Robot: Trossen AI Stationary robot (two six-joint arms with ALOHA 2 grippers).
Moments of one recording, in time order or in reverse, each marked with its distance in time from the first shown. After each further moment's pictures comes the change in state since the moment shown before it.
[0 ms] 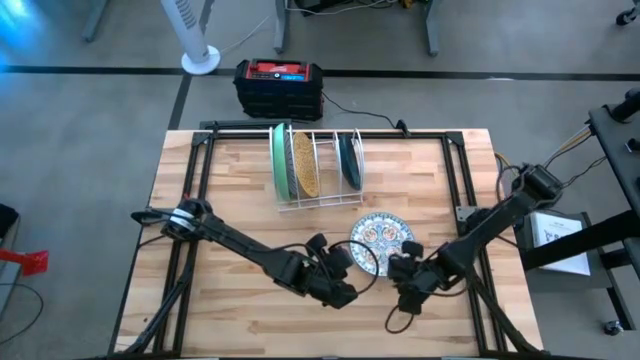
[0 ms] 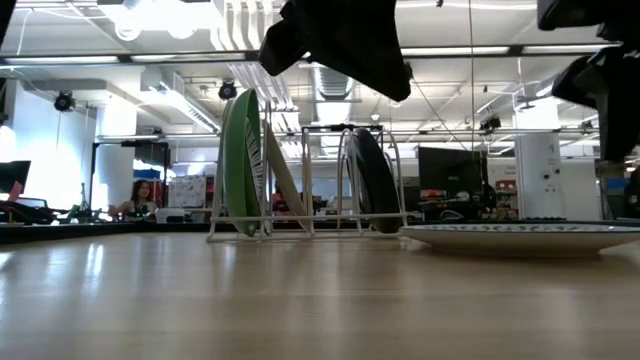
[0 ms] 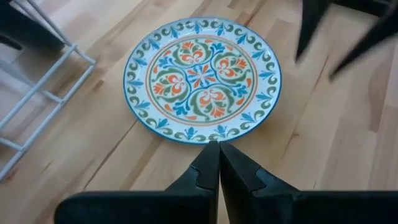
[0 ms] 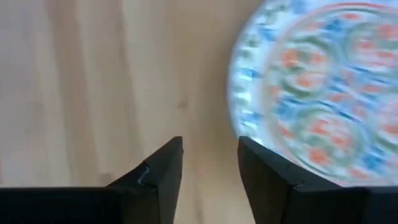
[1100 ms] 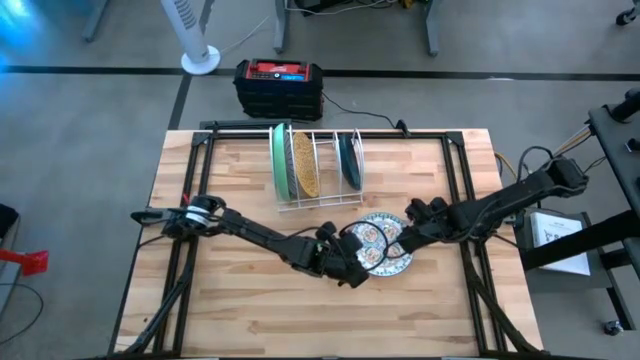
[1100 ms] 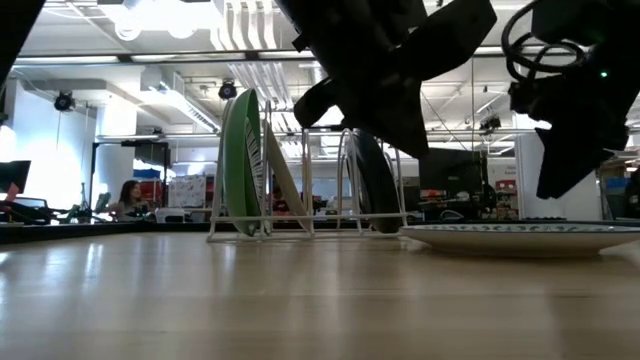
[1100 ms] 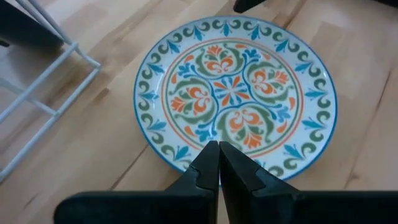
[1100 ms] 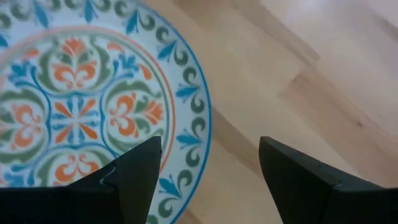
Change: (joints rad) left arm 0.121 0.083 -0.015 0.126 0.045 0.051; right arm -0.356 -0.338 -0.333 -0.139 0.196 0.247
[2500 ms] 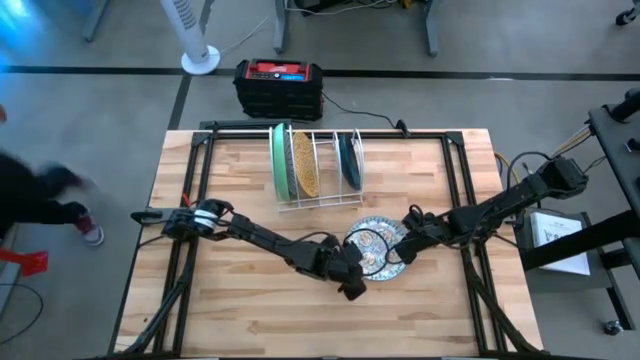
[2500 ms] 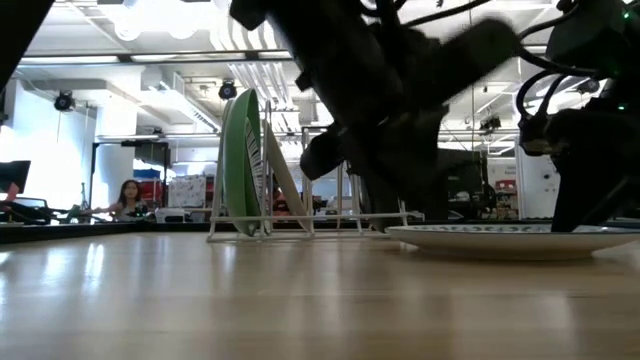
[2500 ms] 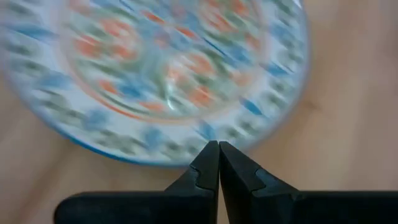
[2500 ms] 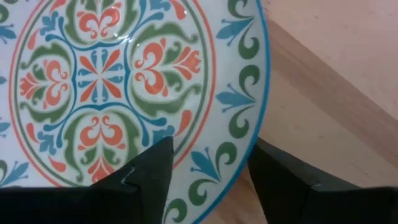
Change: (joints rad) left arm -0.006 0.069 -0.020 0.056 0.286 -0.040; right arm 0.014 0.005 -0.231 0.463 -0.204 0.032
